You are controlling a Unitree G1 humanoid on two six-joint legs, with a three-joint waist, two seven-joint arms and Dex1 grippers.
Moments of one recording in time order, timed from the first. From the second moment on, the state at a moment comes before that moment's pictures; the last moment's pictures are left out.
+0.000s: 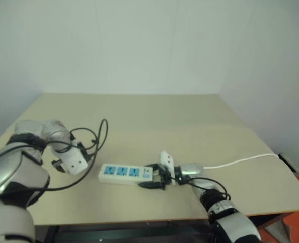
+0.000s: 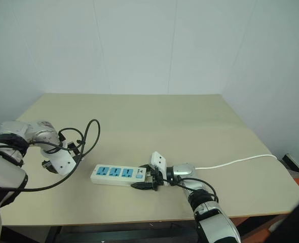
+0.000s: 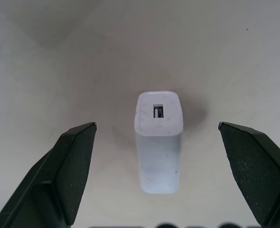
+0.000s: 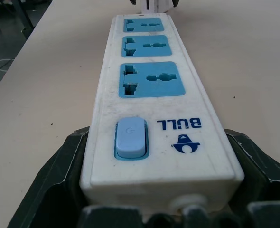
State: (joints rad) left arm -1.36 0.84 -0.81 1.32 0.88 -1.08 -1.00; right arm -0.79 -0.16 0.17 0.87 0.08 -0.21 1.24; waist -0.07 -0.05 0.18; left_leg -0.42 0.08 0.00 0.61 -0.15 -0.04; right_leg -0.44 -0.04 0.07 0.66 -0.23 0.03
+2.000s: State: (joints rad) left arm -0.92 0.59 0.12 0.49 -0.53 0.17 -1.39; right arm -0.84 -0.14 0.17 0.98 0.07 -0.28 1.27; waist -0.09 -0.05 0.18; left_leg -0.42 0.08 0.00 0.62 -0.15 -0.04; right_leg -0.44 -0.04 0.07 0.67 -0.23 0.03
